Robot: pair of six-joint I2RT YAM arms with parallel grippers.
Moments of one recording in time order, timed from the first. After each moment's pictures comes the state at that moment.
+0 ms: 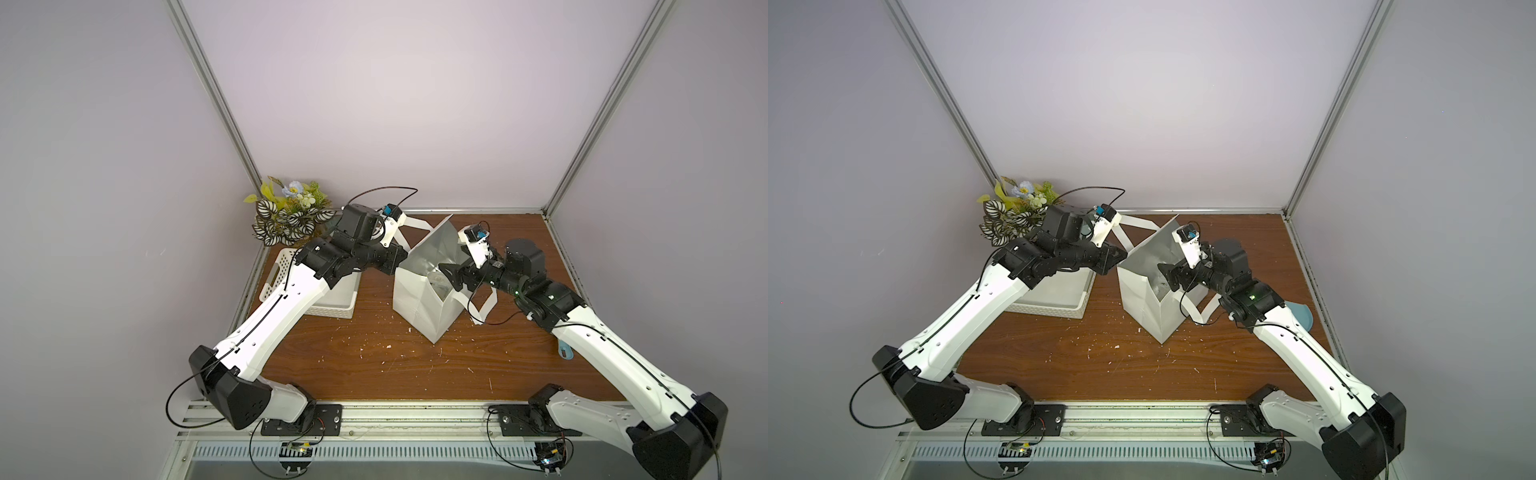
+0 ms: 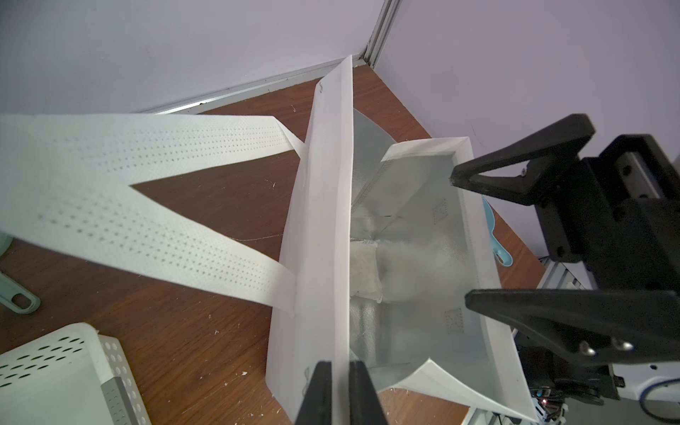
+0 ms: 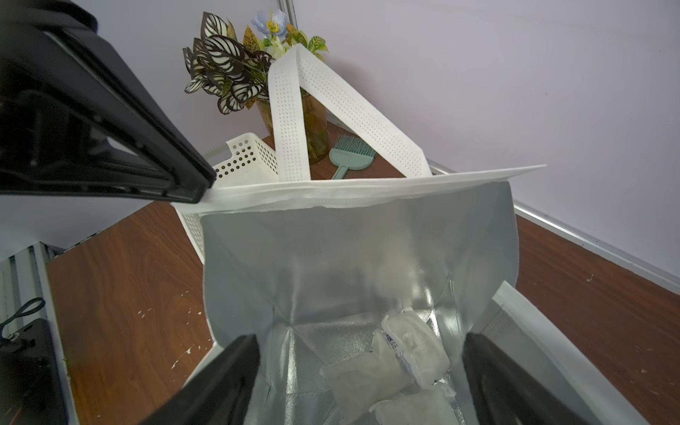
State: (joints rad) left arm -0.59 1.41 1.54 -0.78 0.30 -0.15; right arm 0.56 1.11 1.04 -0.28 -0.19 -0.01
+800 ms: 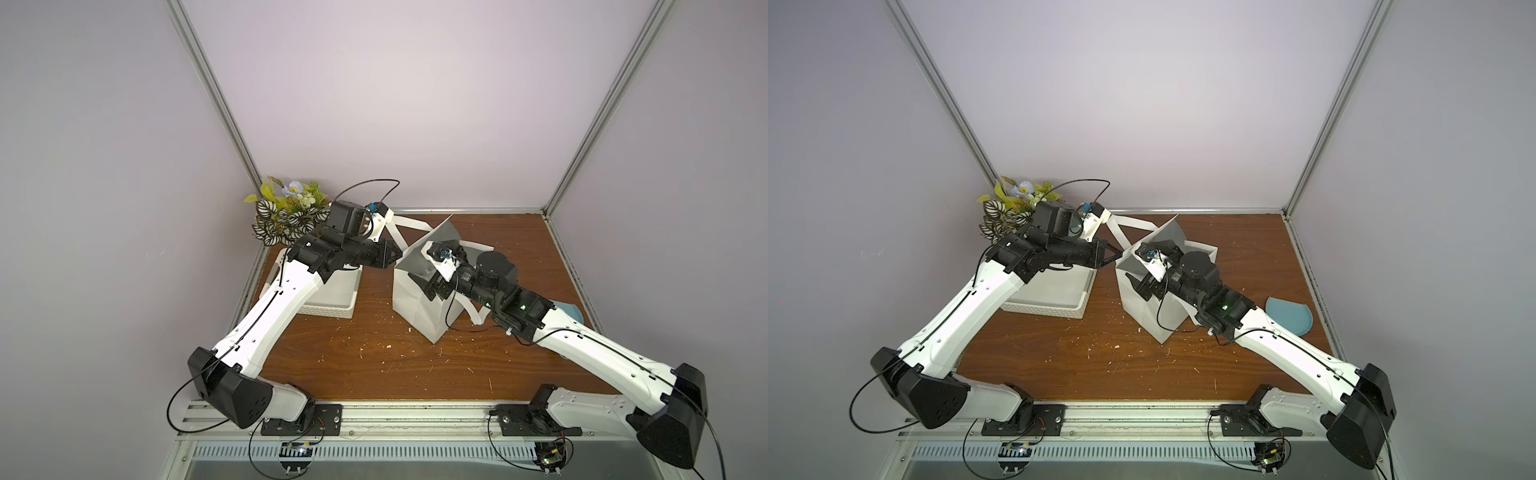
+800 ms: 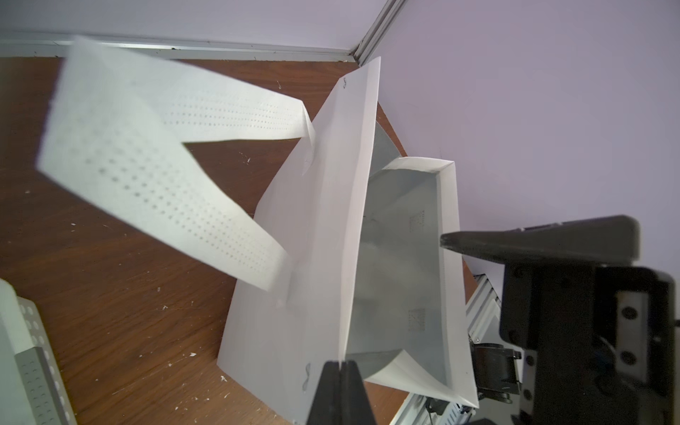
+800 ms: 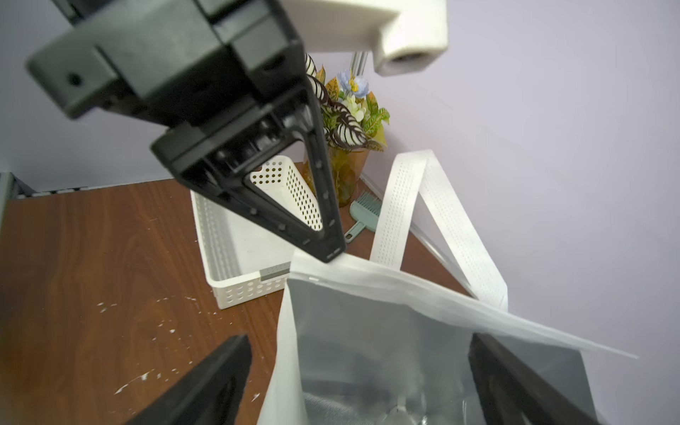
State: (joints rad) left arm -0.48 1.41 1.52 -0.78 0.51 -0.33; right arm 0.86 1.19 0.99 0.04 0.02 -0.34
